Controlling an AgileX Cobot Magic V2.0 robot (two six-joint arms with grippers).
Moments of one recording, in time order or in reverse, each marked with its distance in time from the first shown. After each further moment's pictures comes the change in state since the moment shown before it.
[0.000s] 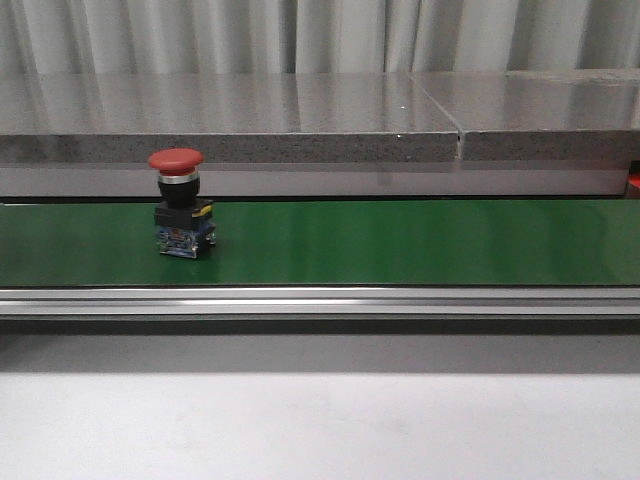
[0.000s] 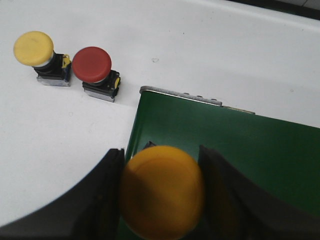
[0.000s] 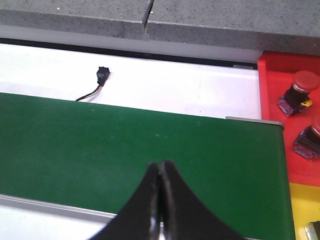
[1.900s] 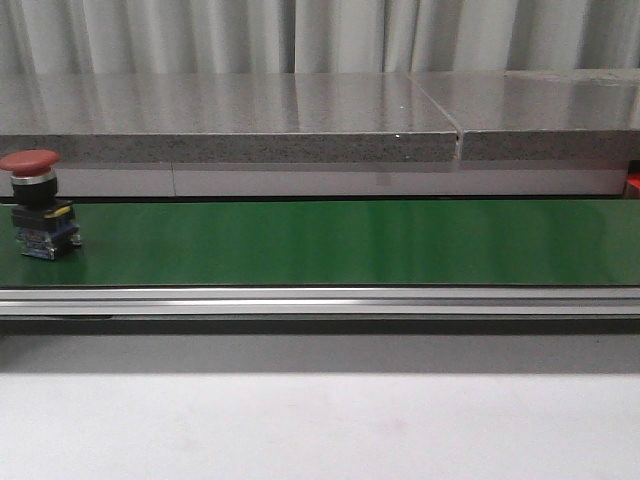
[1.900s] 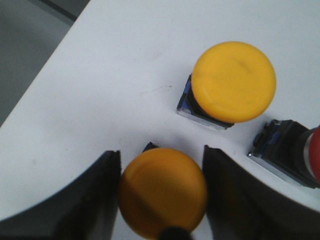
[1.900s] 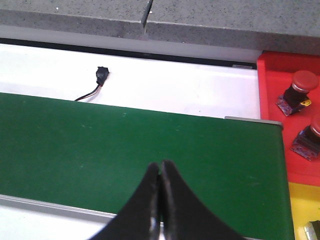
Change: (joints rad) left arm 0.310 0.492 -0.227 0.001 -0.131 -0.001; right arm 0.000 0.000 0.000 0.000 -0.002 0.000
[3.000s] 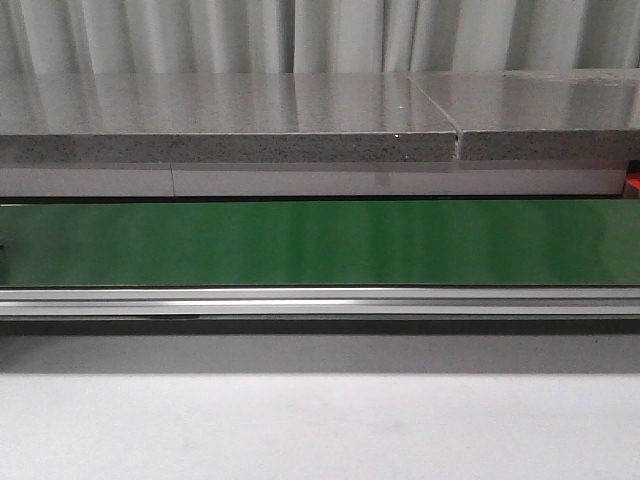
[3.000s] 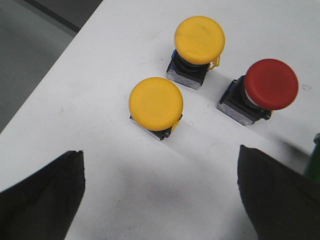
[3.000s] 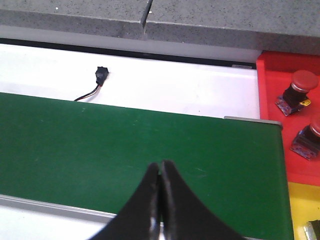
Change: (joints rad) left arm 0.000 -0.277 0.199 -0.020 0.013 0.000; right arm 0.000 0.000 0.000 0.000 0.000 0.000
